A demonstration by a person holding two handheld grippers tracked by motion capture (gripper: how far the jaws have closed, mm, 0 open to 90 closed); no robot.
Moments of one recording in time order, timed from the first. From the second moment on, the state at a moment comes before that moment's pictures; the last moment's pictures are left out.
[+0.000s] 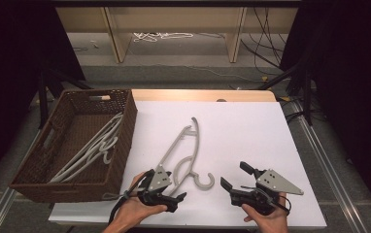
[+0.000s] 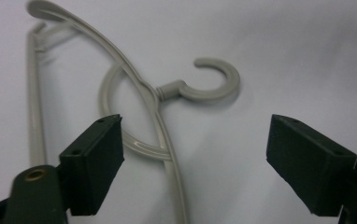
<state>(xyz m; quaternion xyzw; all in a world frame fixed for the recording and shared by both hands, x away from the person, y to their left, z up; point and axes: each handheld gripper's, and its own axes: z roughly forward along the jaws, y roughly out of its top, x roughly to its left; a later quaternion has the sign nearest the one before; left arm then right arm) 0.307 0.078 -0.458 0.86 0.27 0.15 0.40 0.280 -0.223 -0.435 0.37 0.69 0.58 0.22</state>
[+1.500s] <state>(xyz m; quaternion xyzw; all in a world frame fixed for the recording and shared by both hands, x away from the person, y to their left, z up) 0.366 0.059 -0.465 0.94 0.28 0.04 0.19 0.280 -0.224 -0.435 0.37 0.69 0.58 0.21</state>
